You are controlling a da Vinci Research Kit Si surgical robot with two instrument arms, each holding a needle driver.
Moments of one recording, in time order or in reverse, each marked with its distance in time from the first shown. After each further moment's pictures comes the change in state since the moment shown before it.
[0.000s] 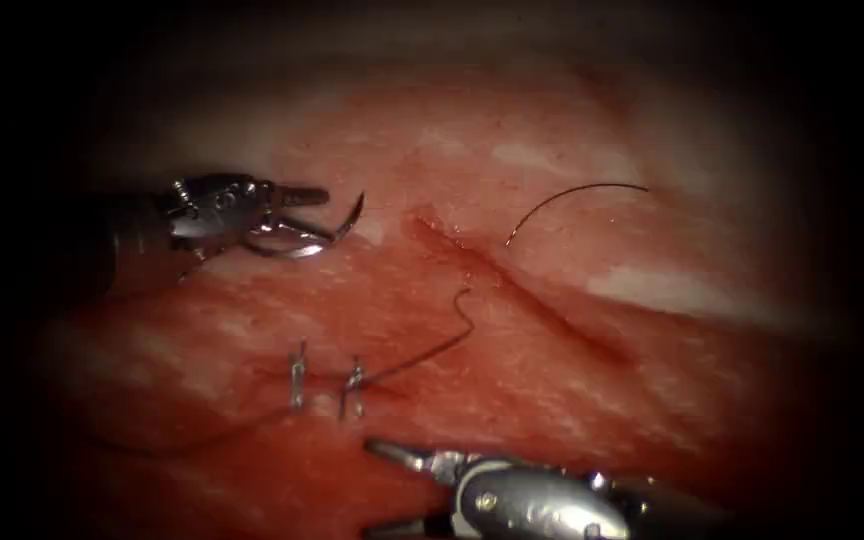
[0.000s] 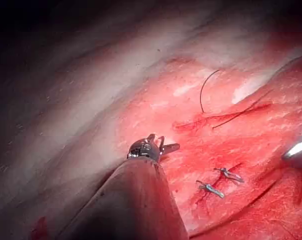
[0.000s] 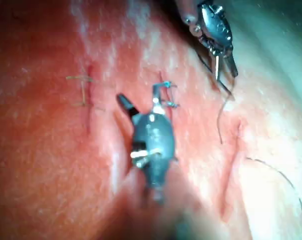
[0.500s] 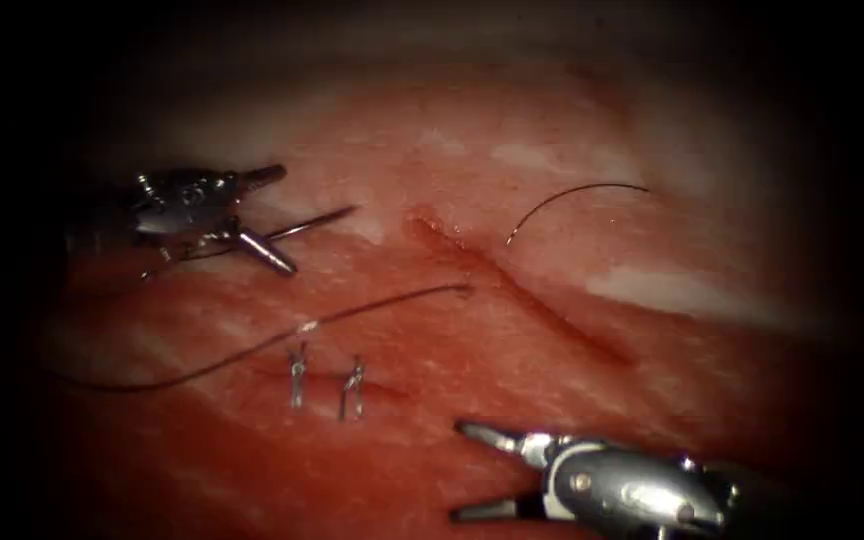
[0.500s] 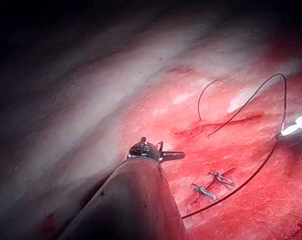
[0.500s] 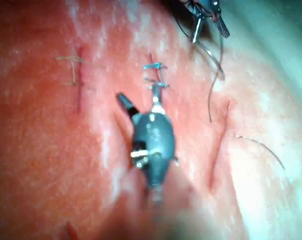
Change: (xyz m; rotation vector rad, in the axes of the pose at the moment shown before) right arm -0.003 0.006 -0.008 -0.071 -0.076 0.078; left arm 0.003 0.002 -0.005 0.004 -0.016 -0.048
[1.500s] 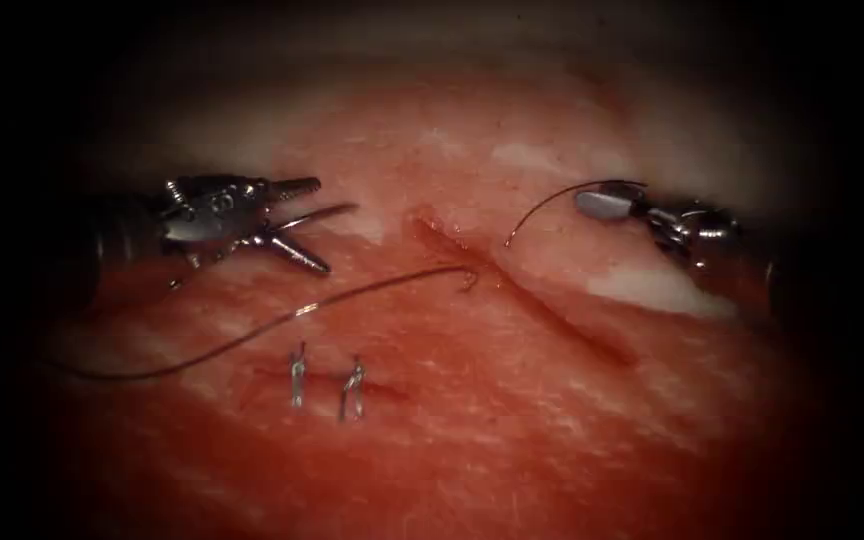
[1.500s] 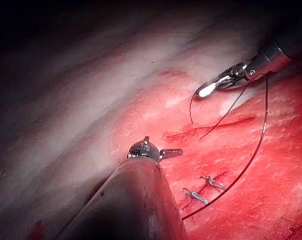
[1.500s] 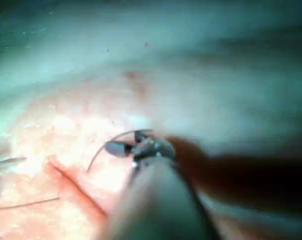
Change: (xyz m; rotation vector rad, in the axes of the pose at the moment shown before) right arm -0.016 0.023 0.005 -0.281 0.232 1.207; left arm 0.001 0.001 0.002 -0.037 0.051 0.032
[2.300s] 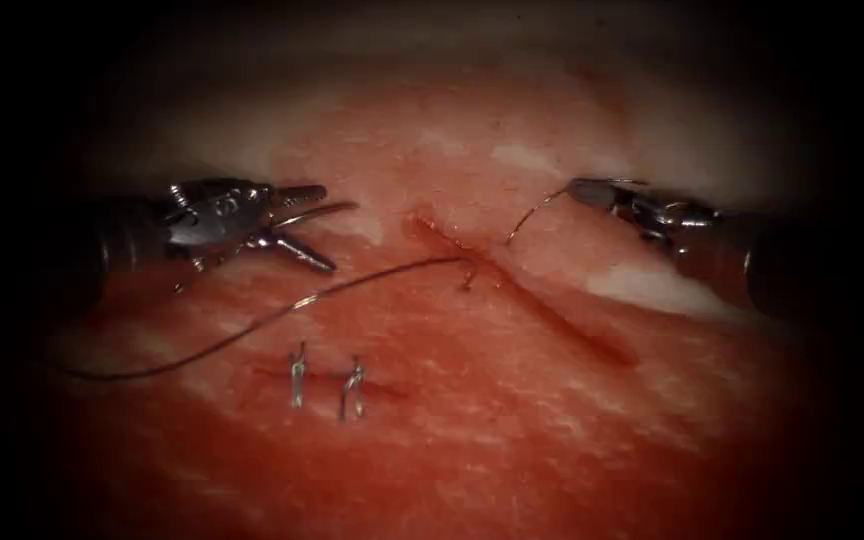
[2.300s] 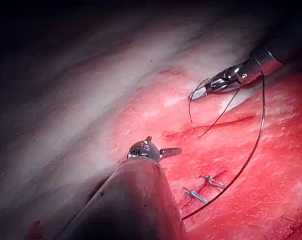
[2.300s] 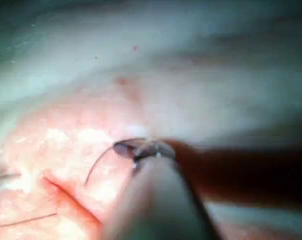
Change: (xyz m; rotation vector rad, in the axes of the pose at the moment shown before) right arm 0.000 -0.001 0.002 0.060 0.016 -0.232; left arm 0.000 0.000 0.000 -0.005 0.002 0.004
